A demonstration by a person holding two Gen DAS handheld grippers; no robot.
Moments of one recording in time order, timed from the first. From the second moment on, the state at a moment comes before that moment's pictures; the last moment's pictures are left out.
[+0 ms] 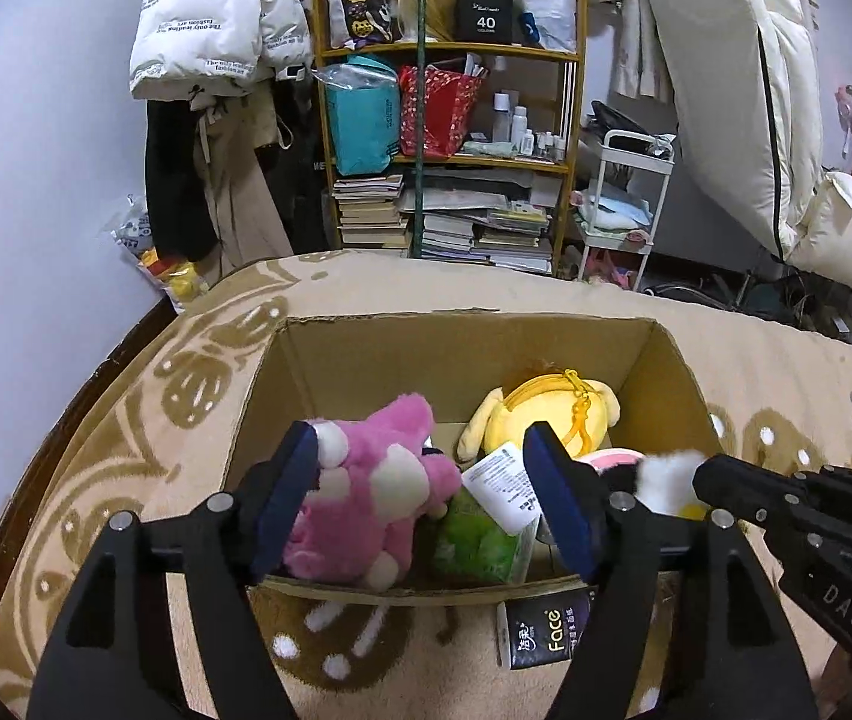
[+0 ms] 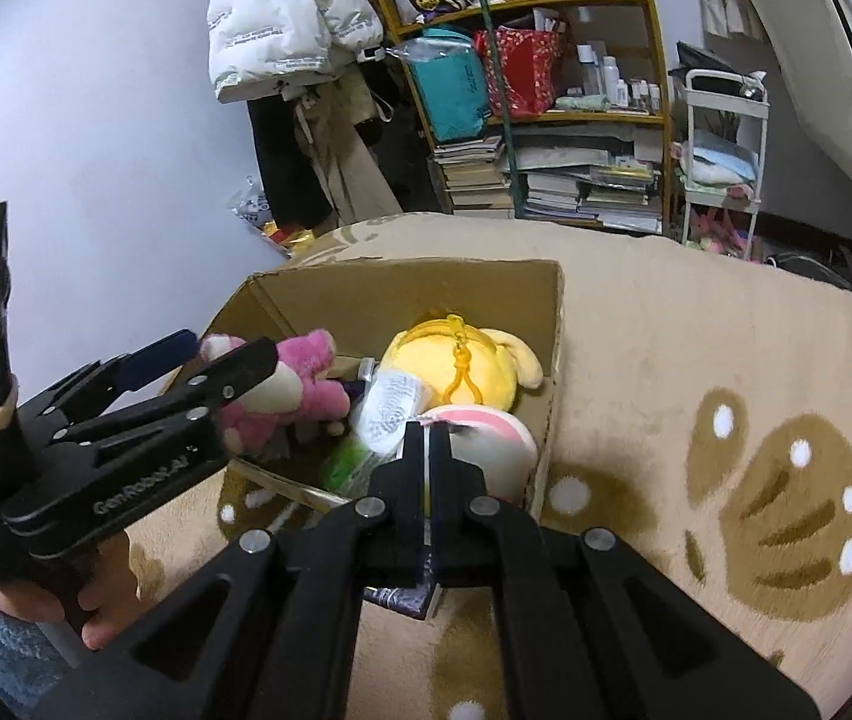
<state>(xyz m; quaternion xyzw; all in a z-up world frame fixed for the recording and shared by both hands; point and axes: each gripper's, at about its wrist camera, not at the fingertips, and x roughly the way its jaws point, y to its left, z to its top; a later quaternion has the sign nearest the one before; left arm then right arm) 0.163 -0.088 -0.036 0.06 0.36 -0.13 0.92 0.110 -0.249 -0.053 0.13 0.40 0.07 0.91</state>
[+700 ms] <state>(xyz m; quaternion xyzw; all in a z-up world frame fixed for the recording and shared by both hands) 0.116 -0.061 0.001 0.04 0.33 -0.11 0.94 0.068 -0.266 -0.026 0.12 0.35 0.02 0.93</state>
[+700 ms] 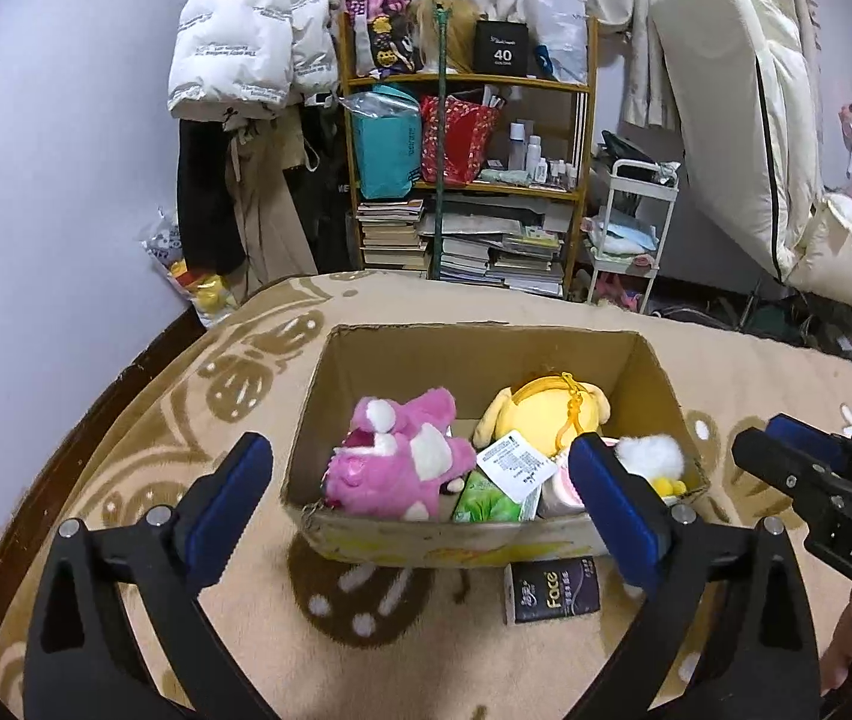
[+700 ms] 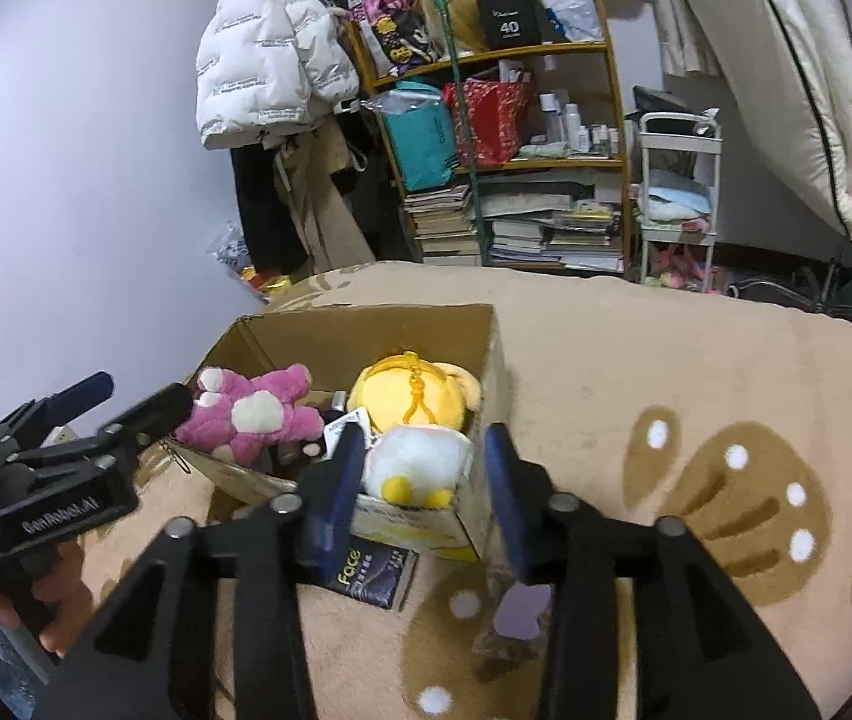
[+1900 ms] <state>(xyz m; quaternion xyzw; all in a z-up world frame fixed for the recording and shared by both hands) 0.066 -0.039 -0.006 0.05 0.38 -0.10 0.92 0.002 -0.279 -0.007 0.12 0.36 -0.03 0.93</state>
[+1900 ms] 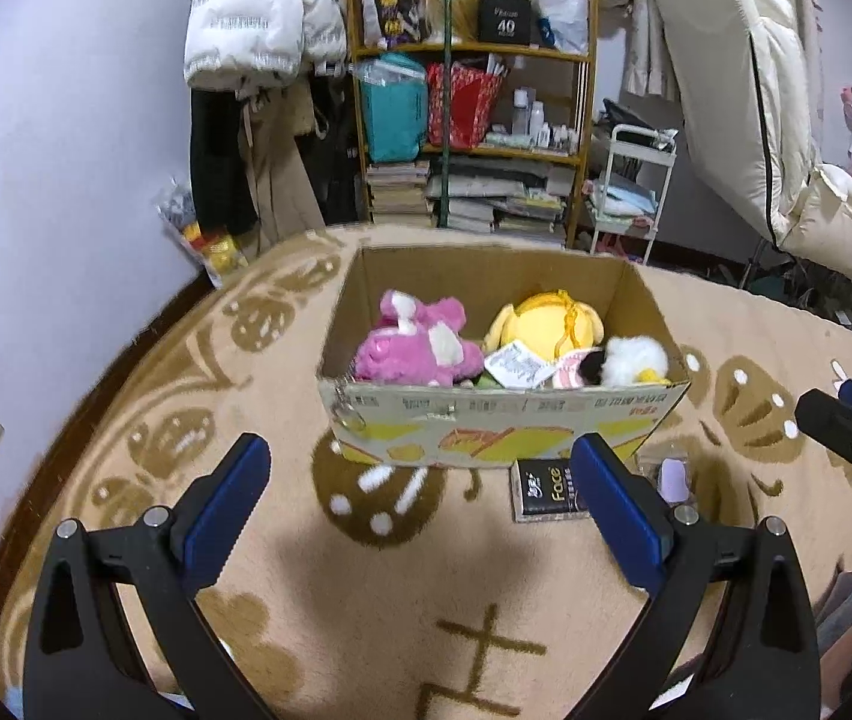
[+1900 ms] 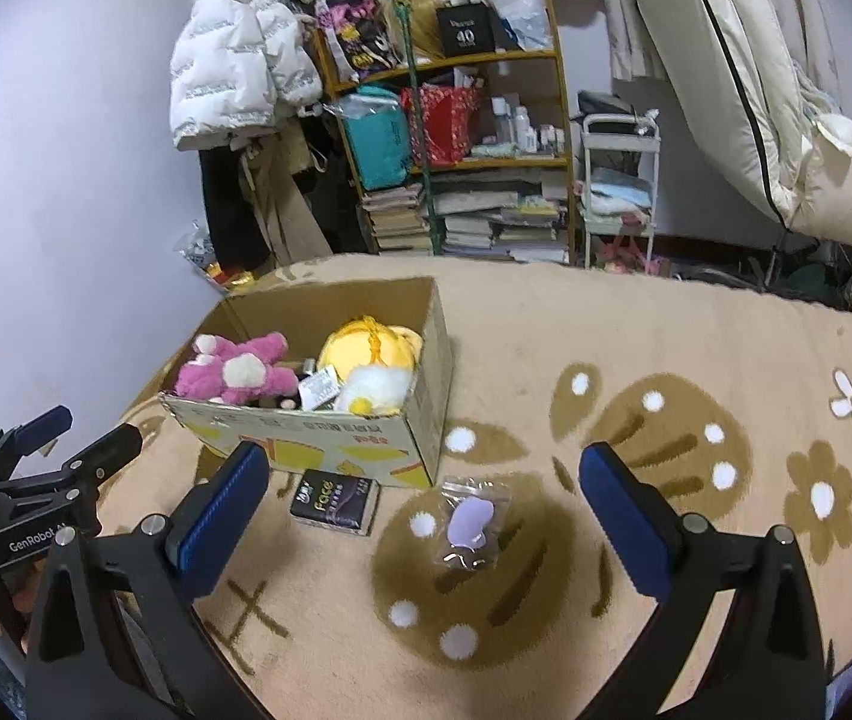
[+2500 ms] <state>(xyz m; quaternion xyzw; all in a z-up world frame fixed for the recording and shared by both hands) 0.104 -0.080 -0.066 0.08 0.45 -0.13 0.88 0.047 -0.281 -0.052 0.11 0.44 -0.06 0.89</state>
